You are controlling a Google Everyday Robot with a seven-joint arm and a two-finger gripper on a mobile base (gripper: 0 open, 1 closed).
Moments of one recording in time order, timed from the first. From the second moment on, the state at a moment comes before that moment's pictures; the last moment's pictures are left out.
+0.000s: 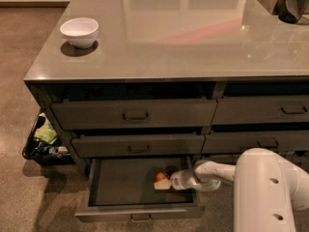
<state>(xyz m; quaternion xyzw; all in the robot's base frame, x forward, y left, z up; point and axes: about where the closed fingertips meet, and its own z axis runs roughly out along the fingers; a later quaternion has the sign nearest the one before) 0.556 -0.055 0.230 -0.18 0.90 0.36 0.17</state>
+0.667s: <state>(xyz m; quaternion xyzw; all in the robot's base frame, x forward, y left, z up) 0.560 -0.049 0.210 -0.17 0.91 0.35 0.14</state>
